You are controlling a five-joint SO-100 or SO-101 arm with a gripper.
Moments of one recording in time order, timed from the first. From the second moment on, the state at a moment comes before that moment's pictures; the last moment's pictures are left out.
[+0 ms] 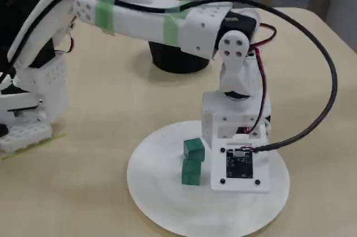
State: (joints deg) arm 24.6 49.7 50.3 80.4 -17.0
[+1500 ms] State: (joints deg) arm -36.6 95.4 85.2 67.6 4.3
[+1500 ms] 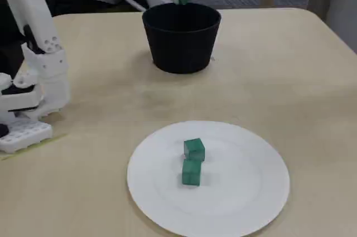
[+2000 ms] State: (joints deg) arm -36.2 90.9 85.6 65.0 1.0
